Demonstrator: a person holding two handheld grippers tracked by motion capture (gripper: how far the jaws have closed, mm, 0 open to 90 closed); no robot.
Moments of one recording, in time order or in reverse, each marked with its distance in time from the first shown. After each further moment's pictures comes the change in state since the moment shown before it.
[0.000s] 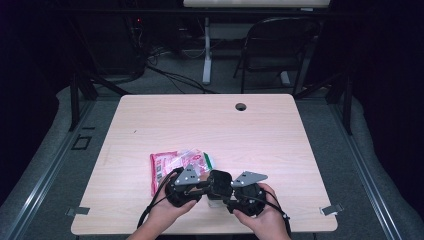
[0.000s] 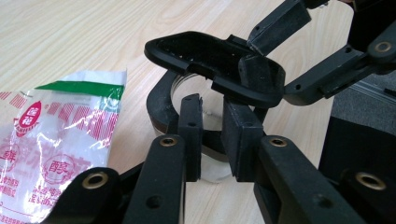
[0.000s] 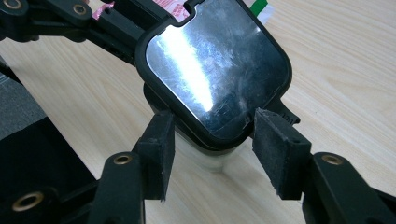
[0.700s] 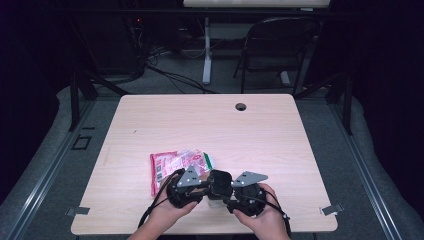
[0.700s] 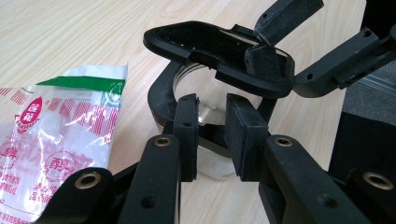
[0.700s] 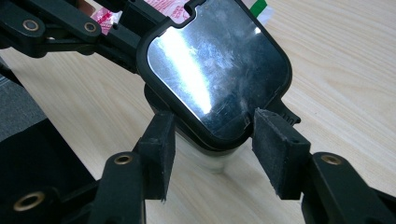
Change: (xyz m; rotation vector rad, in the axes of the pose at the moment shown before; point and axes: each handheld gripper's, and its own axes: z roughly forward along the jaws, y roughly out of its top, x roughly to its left) left arm -0.002 -0.003 0.005 0.010 0.020 0.017; right arm -0.001 0.000 0.000 -0.005 -0.001 -0.003
